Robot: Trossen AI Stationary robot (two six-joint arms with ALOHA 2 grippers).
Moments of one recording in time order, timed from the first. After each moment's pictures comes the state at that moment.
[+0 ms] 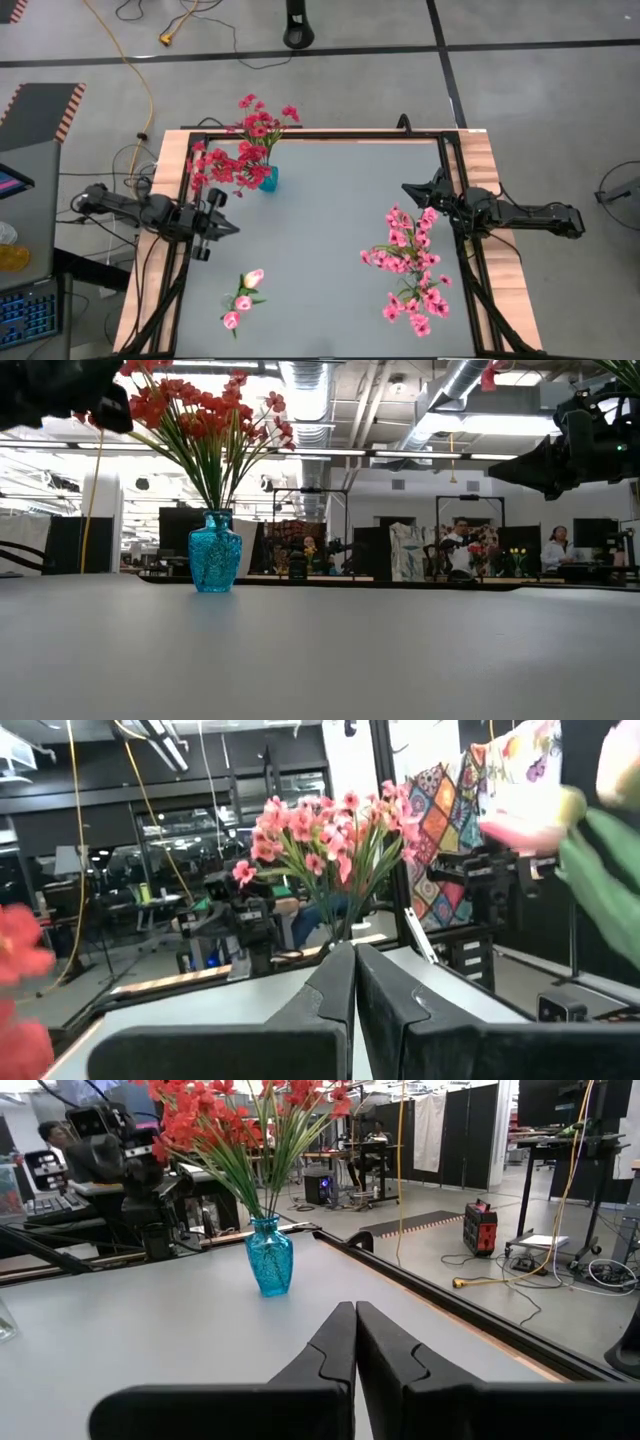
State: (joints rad) left arm -0.27 0.07 0.06 0.23 -0.04 0.15; right arm -0.07 0.07 0.01 0.07 0.39 0.05
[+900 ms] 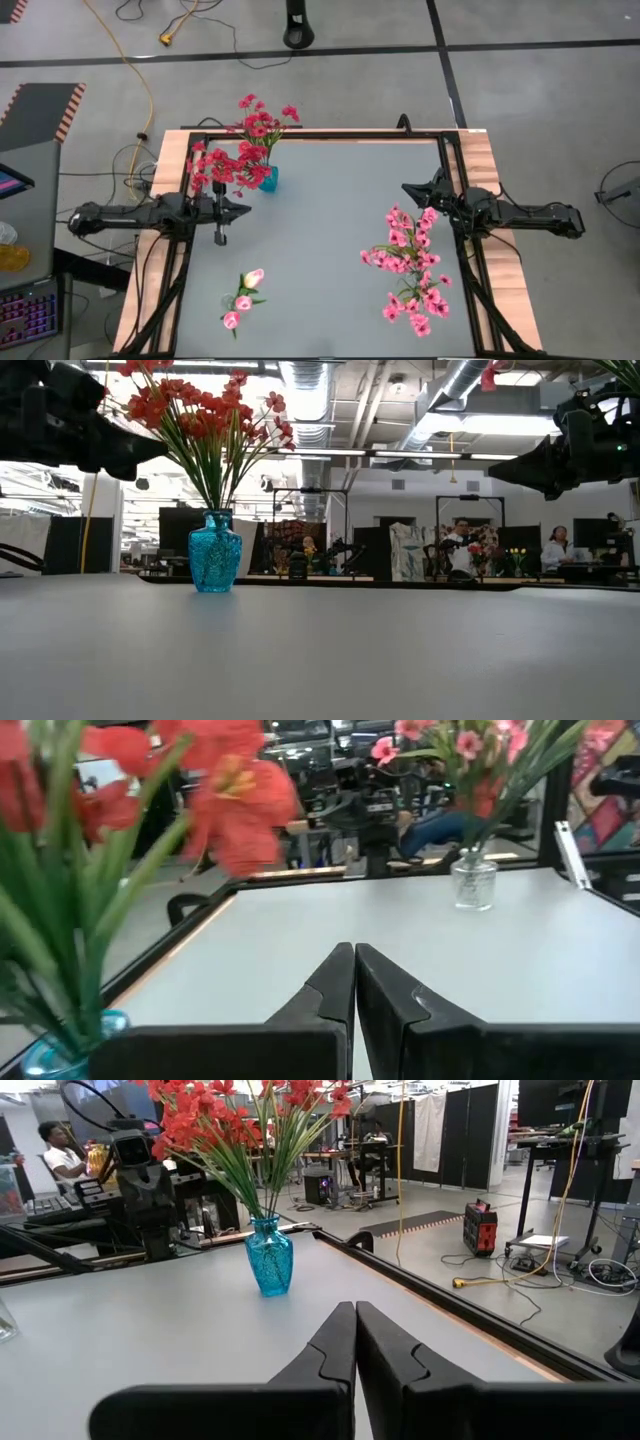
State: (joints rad) left arm 0.00 0.04 0.01 0.05 -0.13 0.10; right arm -0.07 0.07 0.01 0.07 0.39 0.05
